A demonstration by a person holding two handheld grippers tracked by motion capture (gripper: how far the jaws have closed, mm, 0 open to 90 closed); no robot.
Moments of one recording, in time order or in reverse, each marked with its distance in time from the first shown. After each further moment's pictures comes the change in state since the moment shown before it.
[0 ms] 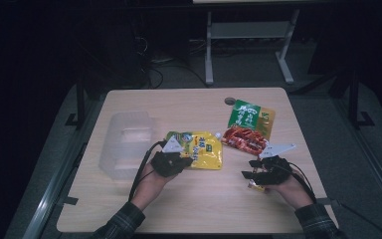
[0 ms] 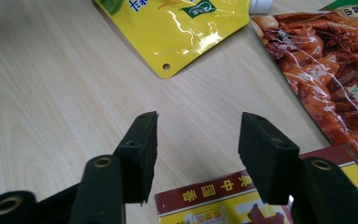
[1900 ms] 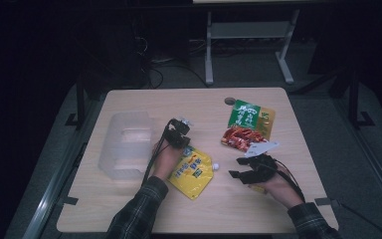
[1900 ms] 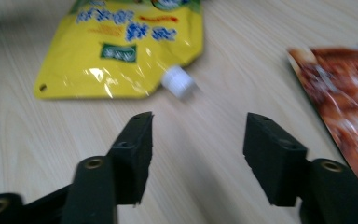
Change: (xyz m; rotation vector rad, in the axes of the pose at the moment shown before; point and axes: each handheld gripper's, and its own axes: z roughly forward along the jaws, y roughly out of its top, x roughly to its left) left arm 0.068 0.026 0.083 0.223 0.254 -0.104; right arm 0.018 0.023 0.024 -0.008 0.030 -0.083
